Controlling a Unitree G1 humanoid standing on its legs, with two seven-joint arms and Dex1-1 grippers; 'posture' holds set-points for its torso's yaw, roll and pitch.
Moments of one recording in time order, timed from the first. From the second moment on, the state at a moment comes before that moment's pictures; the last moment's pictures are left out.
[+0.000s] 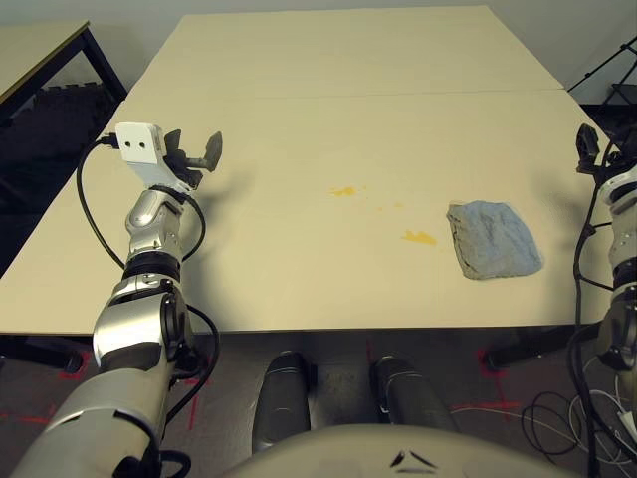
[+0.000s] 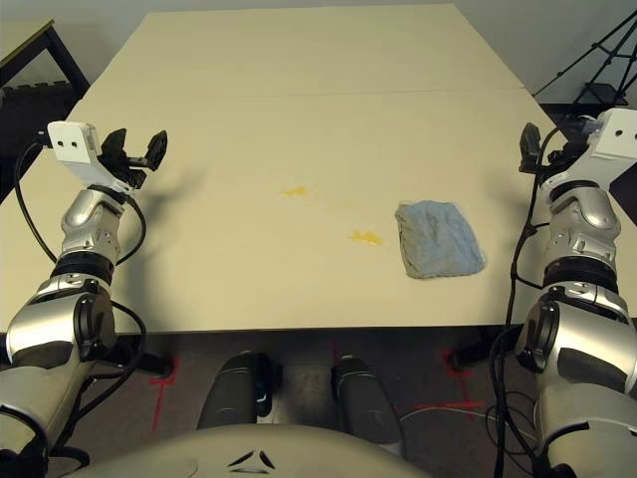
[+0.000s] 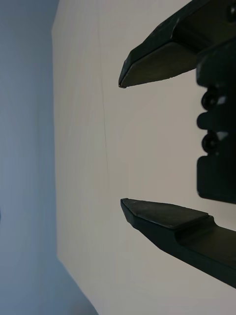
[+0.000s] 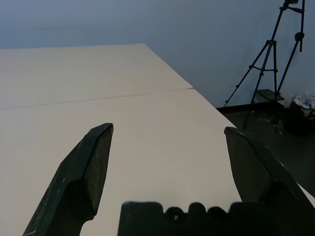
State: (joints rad) left arm -0.82 0.46 0.34 1.12 -0.26 -0.38 -0.62; right arm -0.73 -0.65 -0.45 1.06 0.29 -0.22 0.36
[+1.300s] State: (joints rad) left arm -0.48 0.57 0.13 0.56 -0.39 -0.04 -1.40; right arm -0.71 -0.76 -0.34 0.97 0.29 0.23 0.70
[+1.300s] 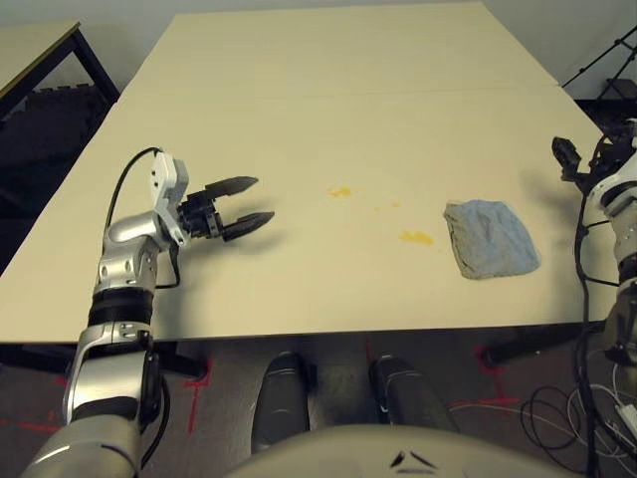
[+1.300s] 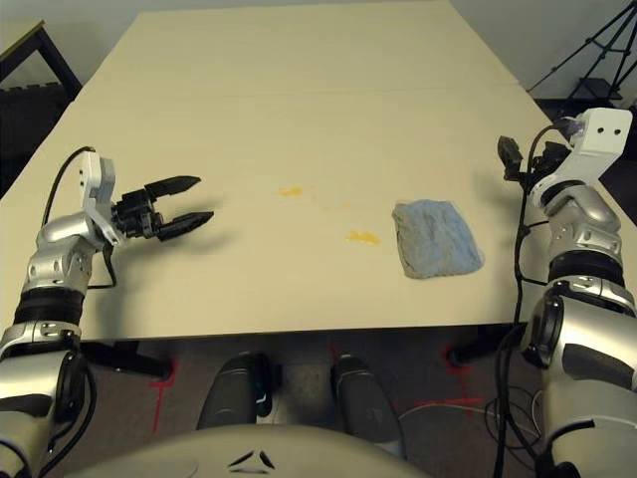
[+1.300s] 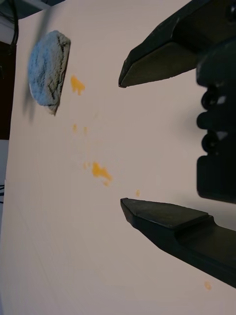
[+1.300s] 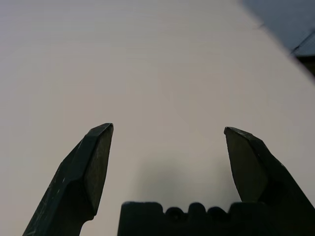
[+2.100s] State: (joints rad) left arm -0.47 0.57 0.07 0.53 -0.38 -0.07 -1.40; right arm -0.29 -0.82 -0.24 0.23 0.46 0.92 0.97
